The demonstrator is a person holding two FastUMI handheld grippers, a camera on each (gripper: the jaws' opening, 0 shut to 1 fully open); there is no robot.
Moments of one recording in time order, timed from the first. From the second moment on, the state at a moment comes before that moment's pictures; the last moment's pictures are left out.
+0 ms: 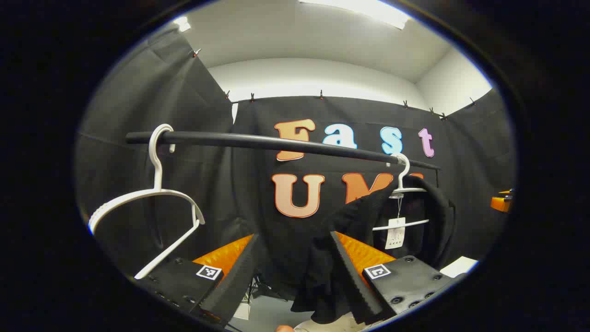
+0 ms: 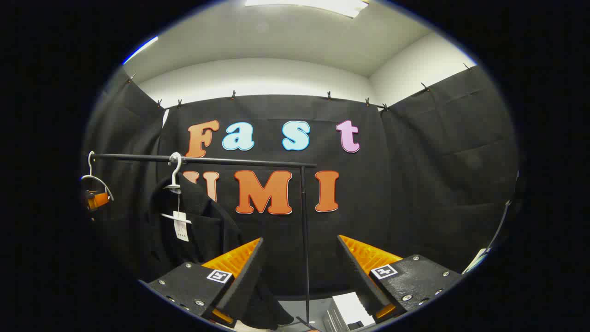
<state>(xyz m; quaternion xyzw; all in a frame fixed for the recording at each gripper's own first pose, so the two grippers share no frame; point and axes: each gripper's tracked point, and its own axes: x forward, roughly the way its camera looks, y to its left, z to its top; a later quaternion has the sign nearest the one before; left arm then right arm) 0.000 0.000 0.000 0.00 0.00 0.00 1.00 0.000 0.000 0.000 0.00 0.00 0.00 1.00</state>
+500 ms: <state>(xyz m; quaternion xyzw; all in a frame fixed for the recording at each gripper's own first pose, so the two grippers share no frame) -0.009 -0.009 0.010 0.00 -0.01 0.00 1.00 -0.005 -0.007 0.005 0.00 -0.01 0.00 1.00</state>
